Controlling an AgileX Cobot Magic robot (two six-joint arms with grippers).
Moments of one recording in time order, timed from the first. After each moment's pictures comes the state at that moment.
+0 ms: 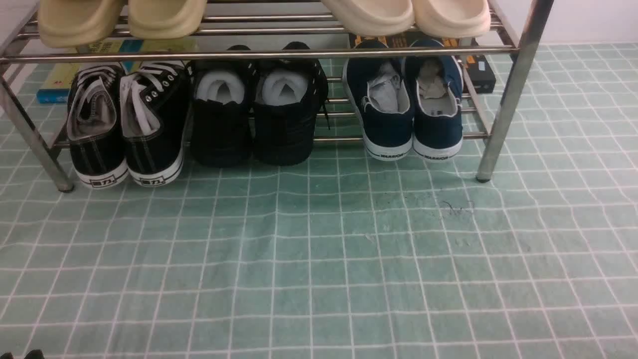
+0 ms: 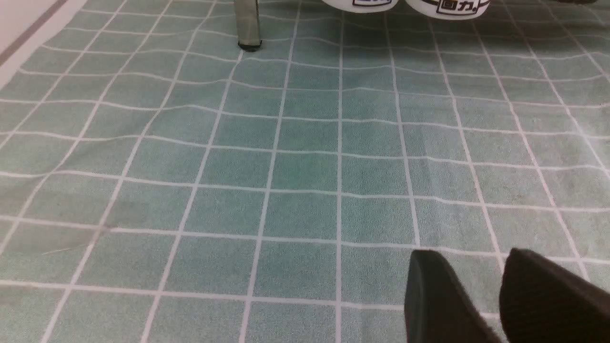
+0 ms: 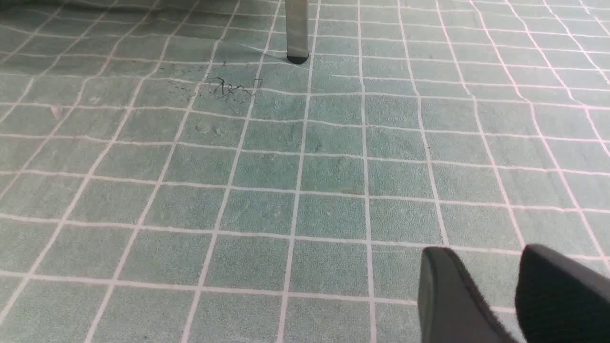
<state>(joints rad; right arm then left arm) 0.02 -0.01 0.01 0.12 0.39 -0.09 -0.06 -0.01 0.02 0.21 0.39 -0.24</state>
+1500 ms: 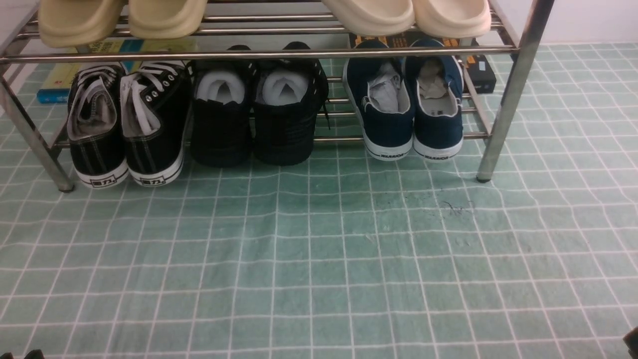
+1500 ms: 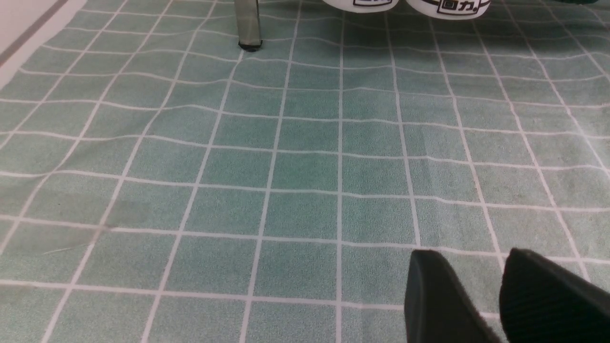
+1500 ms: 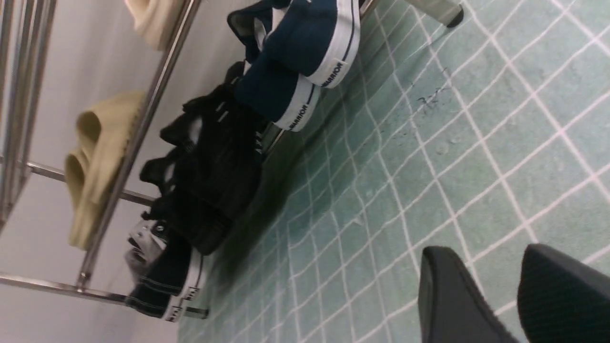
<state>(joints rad) 0.02 -0.01 0.02 0.87 0.39 0.26 -0.06 -0.01 0.02 0.21 0.39 -0.24</state>
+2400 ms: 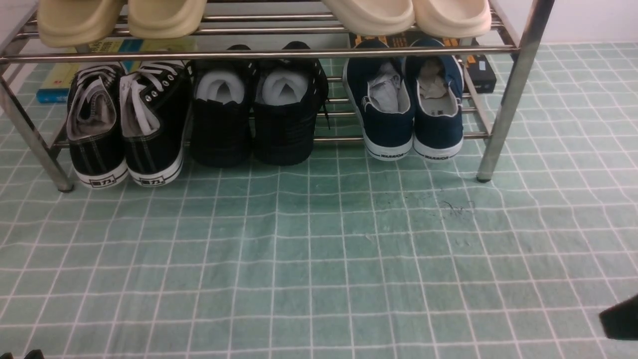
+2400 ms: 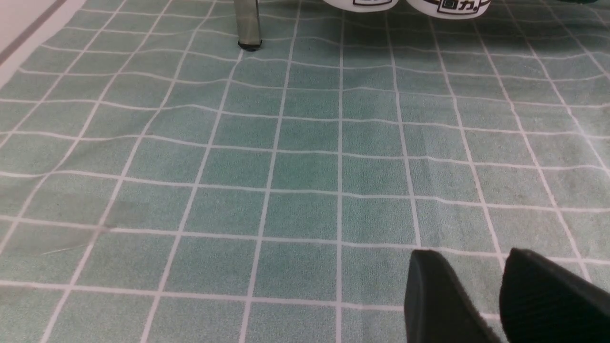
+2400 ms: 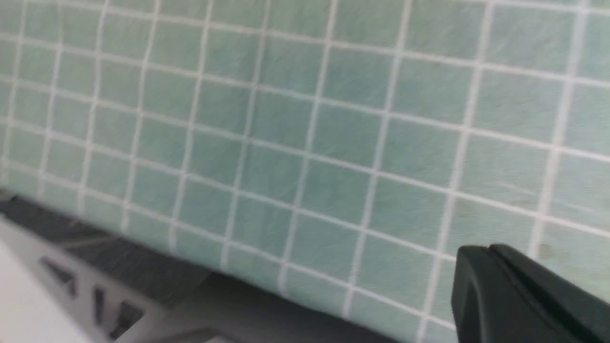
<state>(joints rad) 0.02 1.01 -0.73 0.61 1.10 -0.39 -0.06 -0.01 0.02 0.21 0.39 -0.24</state>
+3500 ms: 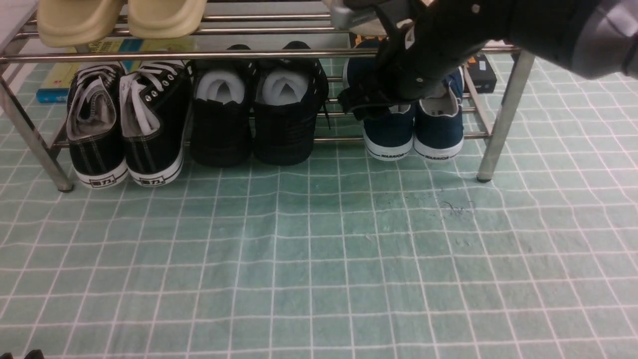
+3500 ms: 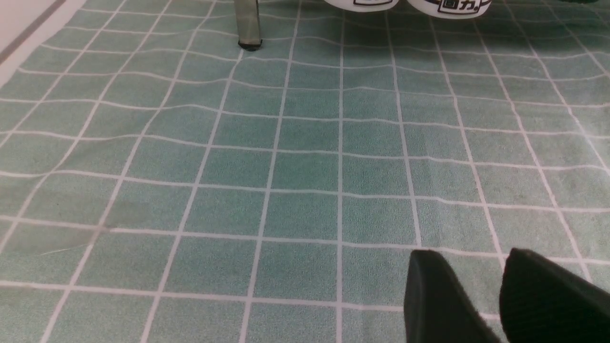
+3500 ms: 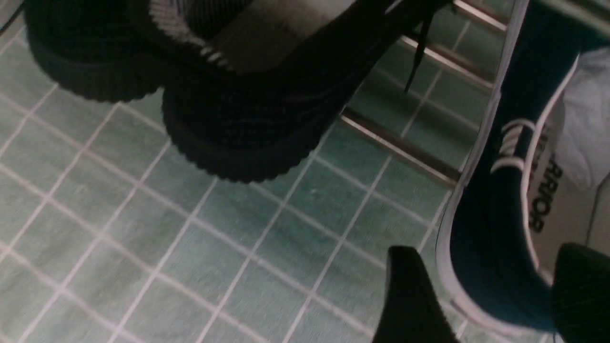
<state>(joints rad) 0.55 1.97 -1.84 0.00 0.78 0.05 -0.06 -0.01 0.02 0.21 0.39 -0.24</state>
